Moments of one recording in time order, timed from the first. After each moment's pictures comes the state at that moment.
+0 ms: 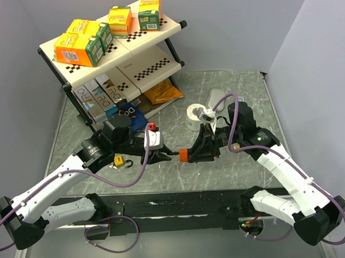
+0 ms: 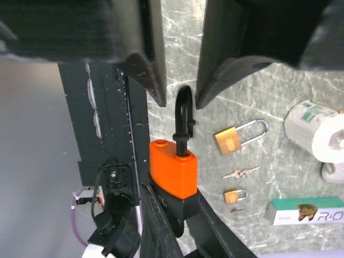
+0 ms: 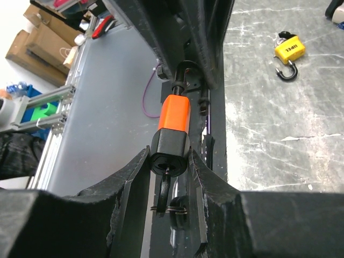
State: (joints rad) left arm -0.81 1.00 1.02 -0.41 0.73 0.34; right arm 0.49 0.98 0.98 -0.52 -1.19 -0.03
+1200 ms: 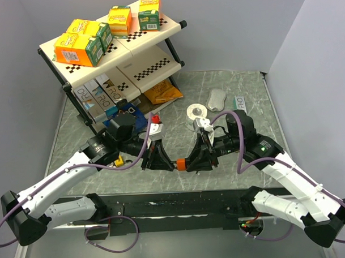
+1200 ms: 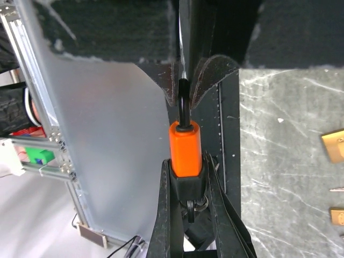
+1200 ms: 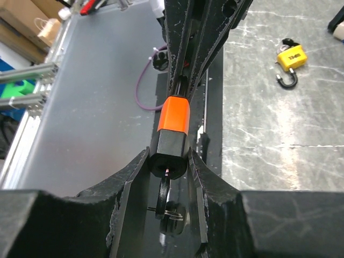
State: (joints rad) left arm -0.81 1.06 1.01 -0.35 0.98 -0.06; right arm 0.68 0.91 0.98 -0.52 -1.02 -0.08
